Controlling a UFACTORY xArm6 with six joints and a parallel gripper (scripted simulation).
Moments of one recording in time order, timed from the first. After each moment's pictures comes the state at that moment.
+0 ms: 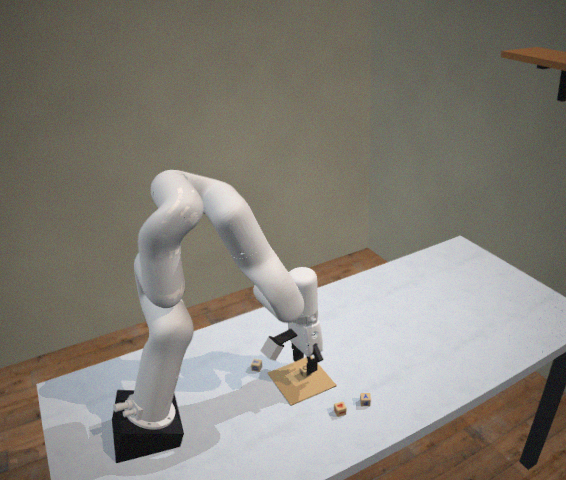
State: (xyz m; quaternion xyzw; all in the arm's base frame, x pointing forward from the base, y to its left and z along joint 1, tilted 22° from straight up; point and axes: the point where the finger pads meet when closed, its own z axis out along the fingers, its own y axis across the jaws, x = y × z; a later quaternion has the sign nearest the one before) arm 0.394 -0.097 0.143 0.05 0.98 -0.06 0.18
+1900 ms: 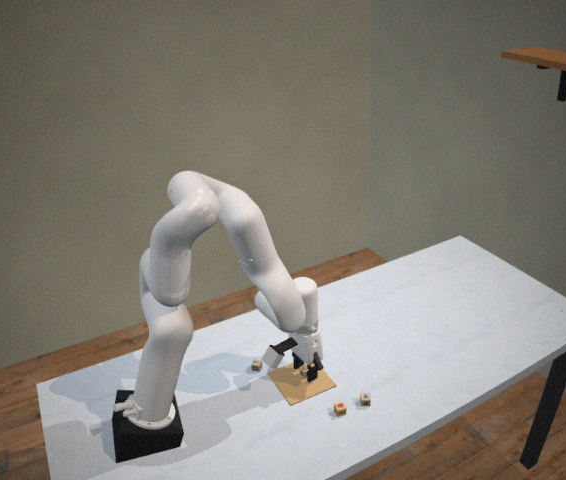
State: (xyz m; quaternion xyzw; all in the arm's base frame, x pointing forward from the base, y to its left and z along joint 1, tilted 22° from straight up) arm 0.404 -0.101 0.116 0.05 0.98 -0.06 0.18
